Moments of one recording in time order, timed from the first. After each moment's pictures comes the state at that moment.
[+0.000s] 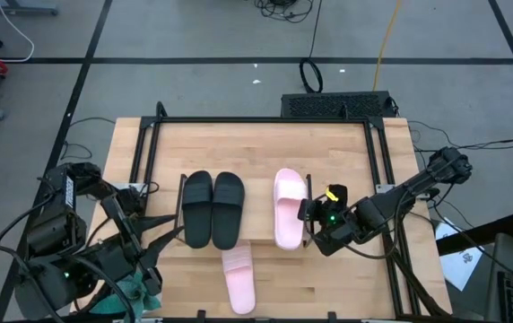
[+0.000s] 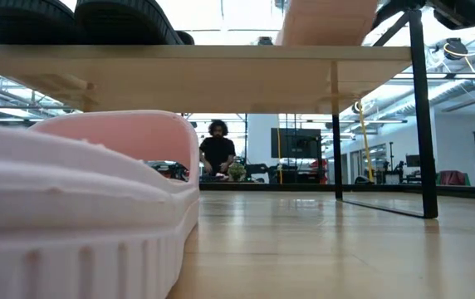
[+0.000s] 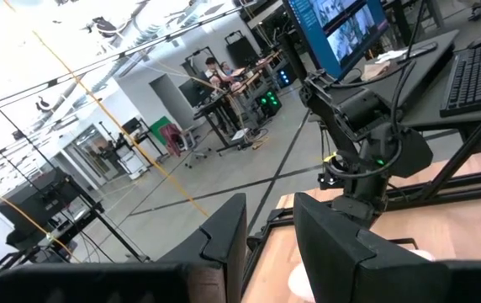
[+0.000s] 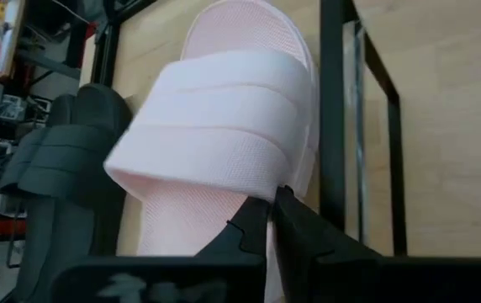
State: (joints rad) left arm -1.02 1.65 2.15 -0.76 -1.49 0.23; right arm 0.52 1.46 1.25 -1.04 0.76 2.08
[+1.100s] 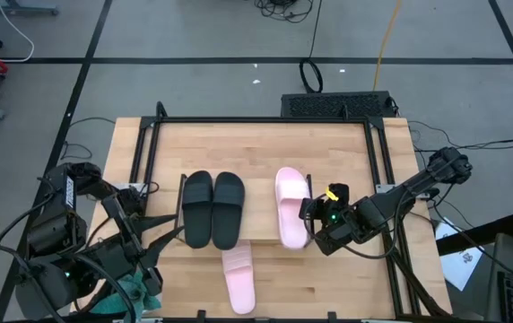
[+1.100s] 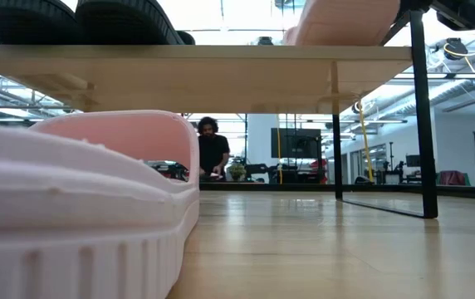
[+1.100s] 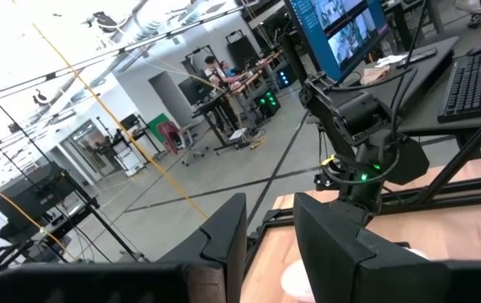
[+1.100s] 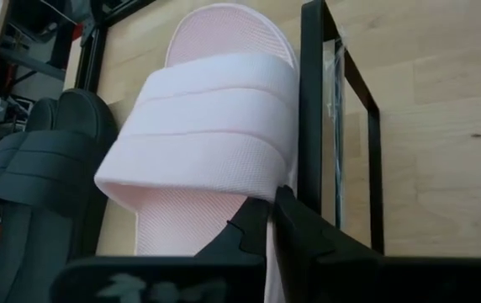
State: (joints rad) left arm -1.02 1.65 2.15 -0.76 -1.49 0.20; right arm 0.52 1.46 1.25 -1.09 0.76 2.08
